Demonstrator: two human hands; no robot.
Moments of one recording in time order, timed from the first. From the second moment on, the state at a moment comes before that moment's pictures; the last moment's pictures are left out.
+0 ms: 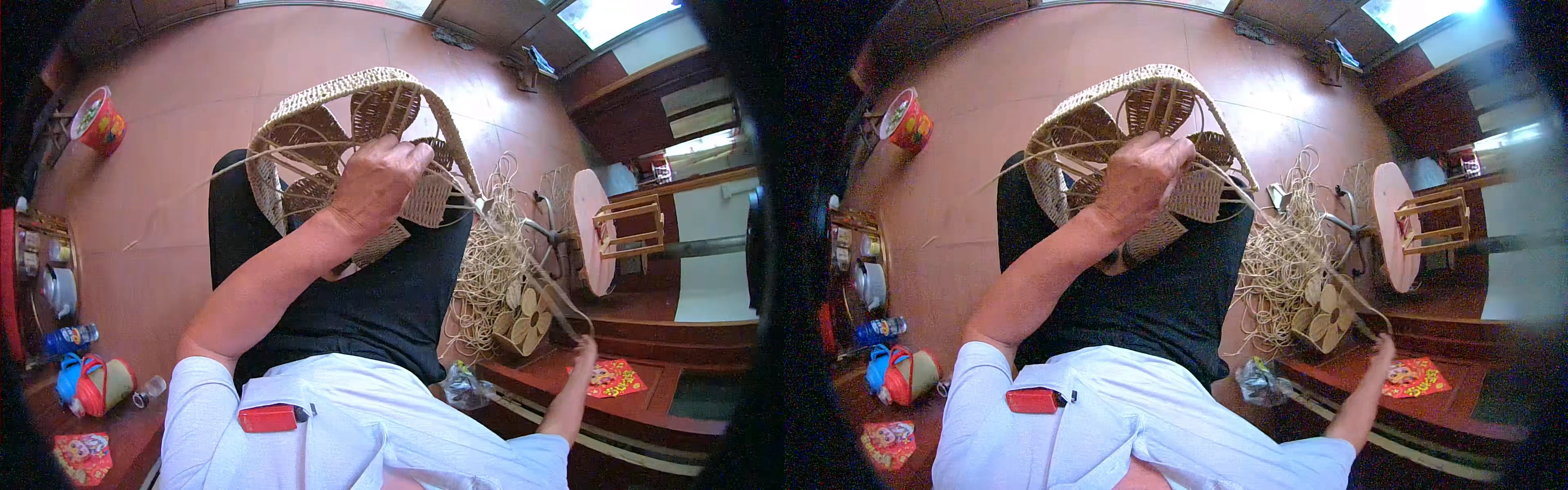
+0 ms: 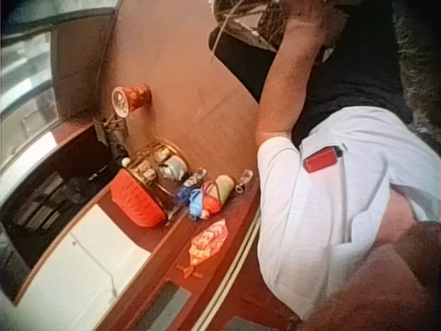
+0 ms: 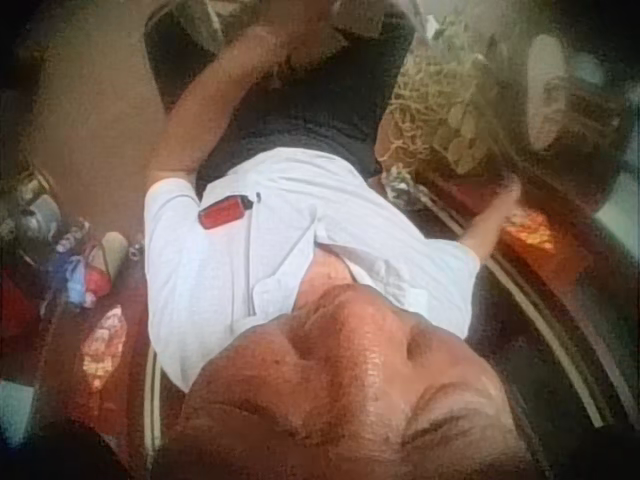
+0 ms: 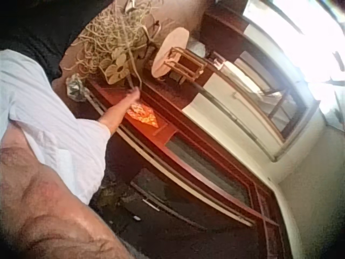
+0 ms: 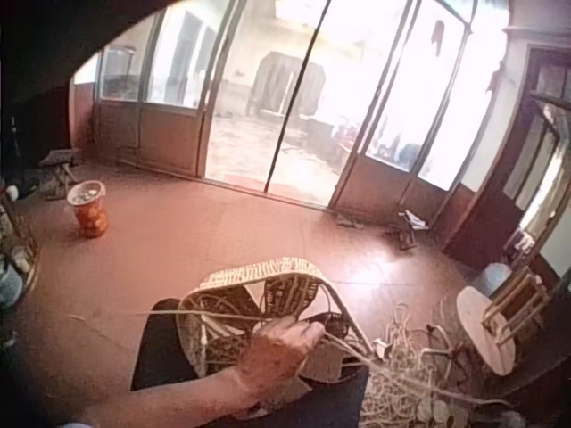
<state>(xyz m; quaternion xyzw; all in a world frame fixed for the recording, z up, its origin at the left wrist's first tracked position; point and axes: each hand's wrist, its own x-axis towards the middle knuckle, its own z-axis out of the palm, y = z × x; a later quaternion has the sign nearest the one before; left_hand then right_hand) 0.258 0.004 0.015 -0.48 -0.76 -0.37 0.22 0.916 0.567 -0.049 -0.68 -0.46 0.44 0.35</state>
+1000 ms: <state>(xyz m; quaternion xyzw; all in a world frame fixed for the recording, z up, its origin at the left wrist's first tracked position) 0.262 0.012 0.022 -0.45 -0.79 -0.34 0.22 0.509 0.322 0.014 -0.31 -0.79 0.39 0.34</state>
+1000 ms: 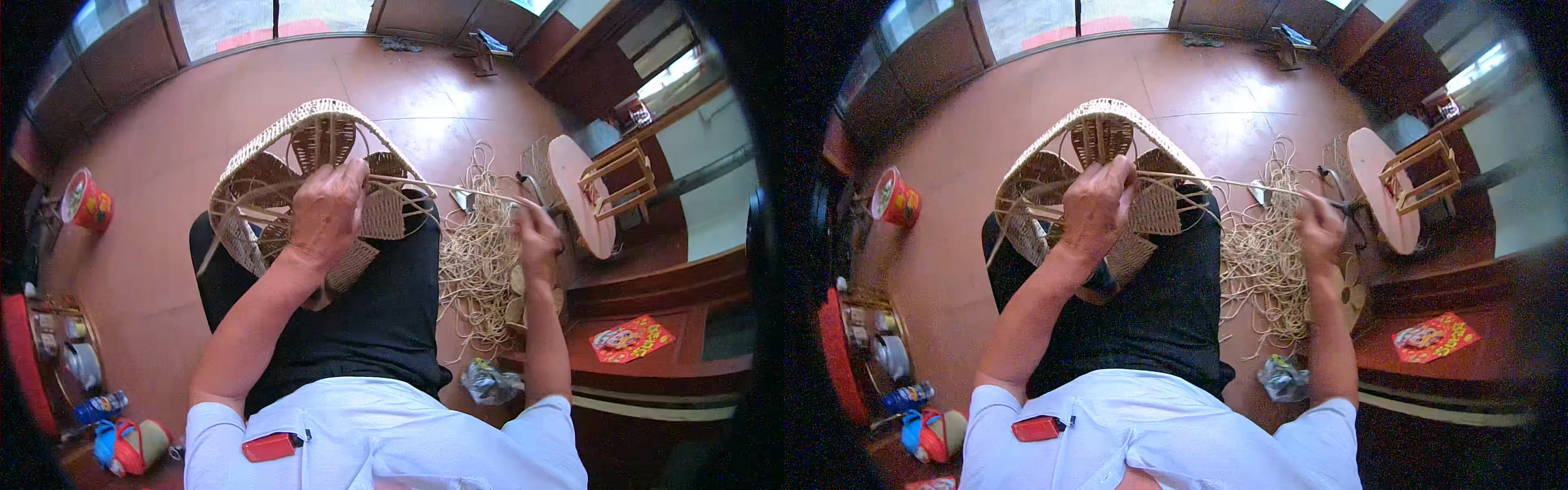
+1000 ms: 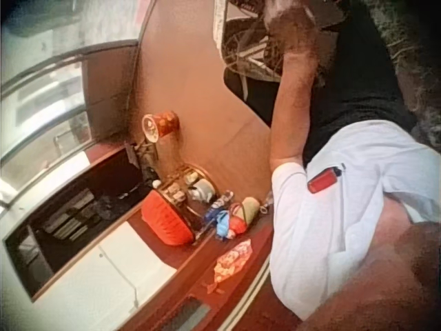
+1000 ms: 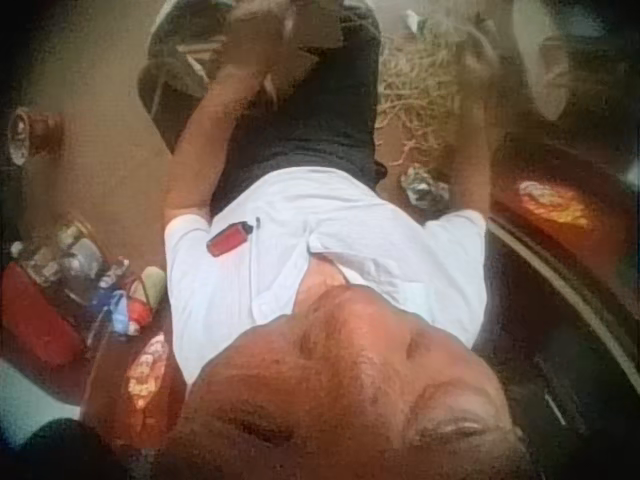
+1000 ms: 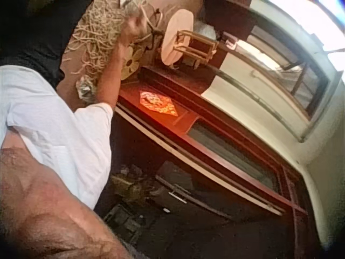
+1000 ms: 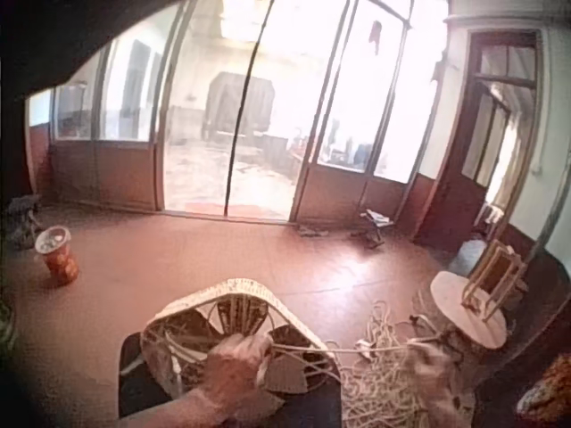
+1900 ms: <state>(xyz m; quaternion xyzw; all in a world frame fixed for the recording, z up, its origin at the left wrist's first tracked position) 0.277 0.007 0.034 -0.35 -0.71 -0.61 -0.04 0.483 0.203 0.003 -0.22 -0.86 0.30 0.37</state>
